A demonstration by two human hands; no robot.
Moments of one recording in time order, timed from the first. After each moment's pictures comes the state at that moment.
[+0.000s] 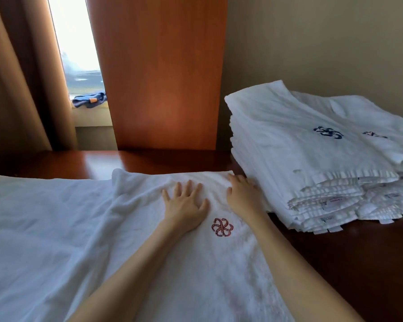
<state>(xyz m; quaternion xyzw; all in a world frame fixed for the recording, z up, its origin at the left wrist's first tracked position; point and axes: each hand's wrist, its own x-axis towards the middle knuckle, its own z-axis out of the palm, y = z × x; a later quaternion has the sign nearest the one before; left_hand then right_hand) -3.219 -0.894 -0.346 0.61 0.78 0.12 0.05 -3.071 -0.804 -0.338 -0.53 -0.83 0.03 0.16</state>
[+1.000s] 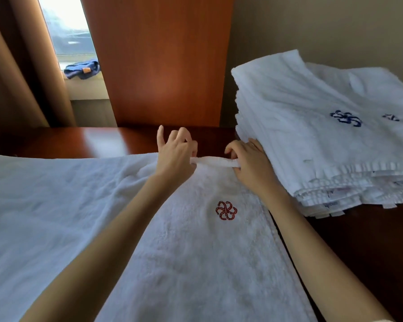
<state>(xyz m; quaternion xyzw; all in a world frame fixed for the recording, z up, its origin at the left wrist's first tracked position) -3.244 -0.891 -0.275 0.64 0.73 0.19 -0.15 -3.056 -0.813 -0.292 -0.33 -0.90 -0.03 0.29</state>
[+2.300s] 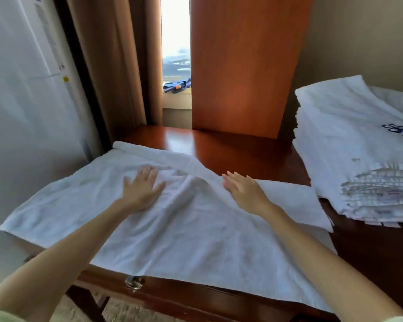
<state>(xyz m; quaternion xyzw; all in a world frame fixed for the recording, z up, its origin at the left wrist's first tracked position) -3.386 -1.106 -0.334 0.42 0.91 0.07 0.06 -3.135 -0.927 -0.327 -0.29 -0.94 0.18 0.07</state>
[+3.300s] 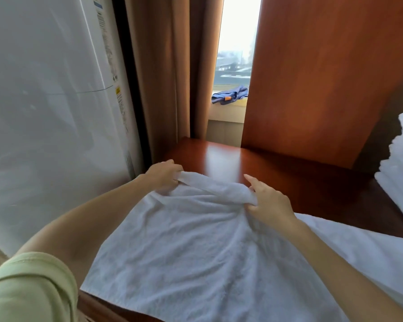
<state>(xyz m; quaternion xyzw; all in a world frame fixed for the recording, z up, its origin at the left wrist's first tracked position) -3.549 -1.076 -0.290 0.48 0.87 0.03 0.00 -3.278 -0.929 -0.304 -0.31 -0.94 0.10 0.13</state>
